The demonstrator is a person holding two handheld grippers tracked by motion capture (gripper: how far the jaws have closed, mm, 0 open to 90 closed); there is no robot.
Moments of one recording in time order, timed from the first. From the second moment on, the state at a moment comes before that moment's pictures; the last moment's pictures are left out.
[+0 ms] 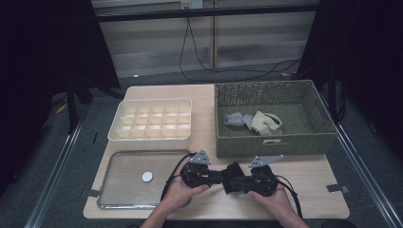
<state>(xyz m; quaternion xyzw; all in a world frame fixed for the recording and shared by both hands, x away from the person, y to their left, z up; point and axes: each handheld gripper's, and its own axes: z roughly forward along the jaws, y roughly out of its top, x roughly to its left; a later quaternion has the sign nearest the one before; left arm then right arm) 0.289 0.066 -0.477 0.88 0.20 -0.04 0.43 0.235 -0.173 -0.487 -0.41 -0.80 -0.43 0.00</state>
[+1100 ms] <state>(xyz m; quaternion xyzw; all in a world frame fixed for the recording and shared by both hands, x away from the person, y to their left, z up) 0.307 0.037 -0.483 0.88 0.22 -0.05 0.42 0.230 -0.181 -0.485 -0.41 -0.82 -0.41 0.00</state>
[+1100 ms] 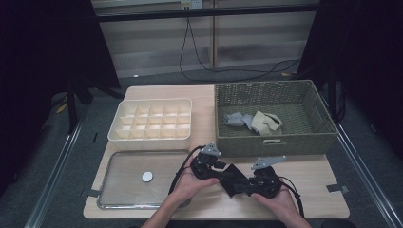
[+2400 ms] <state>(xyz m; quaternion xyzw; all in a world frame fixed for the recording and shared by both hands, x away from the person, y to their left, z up) 0.299 0.037 -0.495 0.88 0.23 -0.06 0.41 0.229 -0.204 -0.465 -0.44 -0.79 -0.43 -0.01</state>
